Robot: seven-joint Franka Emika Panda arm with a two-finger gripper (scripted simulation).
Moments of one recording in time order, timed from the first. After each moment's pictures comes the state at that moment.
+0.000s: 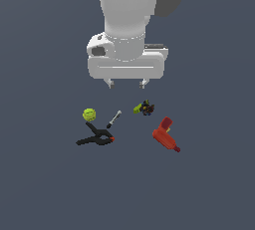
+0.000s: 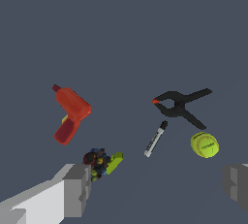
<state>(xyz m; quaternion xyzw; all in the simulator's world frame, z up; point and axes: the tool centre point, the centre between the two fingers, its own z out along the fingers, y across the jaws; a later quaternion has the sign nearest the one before) 0.010 -0.002 0.324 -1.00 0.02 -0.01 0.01</state>
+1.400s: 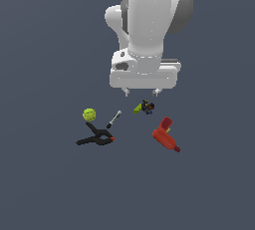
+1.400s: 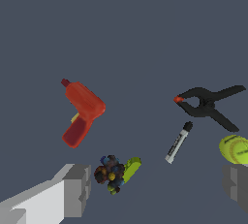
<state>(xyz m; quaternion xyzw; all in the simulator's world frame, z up) 0.000 0.048 0.276 -1.00 0.01 -0.02 0.01</state>
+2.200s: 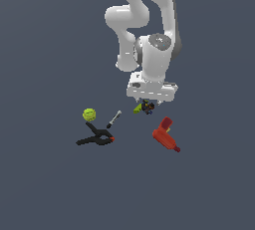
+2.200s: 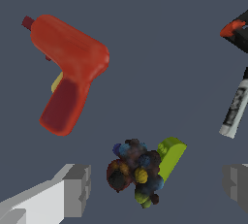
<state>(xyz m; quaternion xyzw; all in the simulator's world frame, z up) -0.075 0.096 0.137 -1.00 0.08 0.00 0.00</state>
